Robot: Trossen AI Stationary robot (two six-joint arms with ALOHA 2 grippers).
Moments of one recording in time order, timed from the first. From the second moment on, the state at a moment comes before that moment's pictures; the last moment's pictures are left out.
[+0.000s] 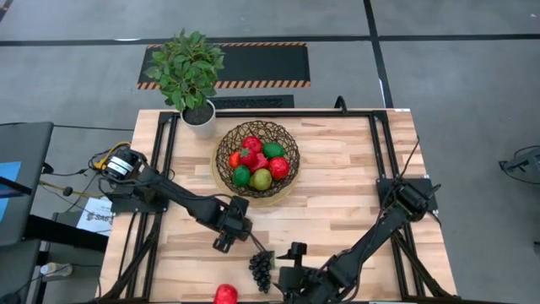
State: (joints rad) left arm -0.41 1.74 1.07 -0.61 -0.14 0.01; right arm 0.75 2.09 1.70 -0.55 0.68 0.61
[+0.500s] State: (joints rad) left arm -0.41 1.73 1.49 -0.84 -0.42 -0.06; right arm 0.86 1.75 1.70 -1.04 0.99 0.68
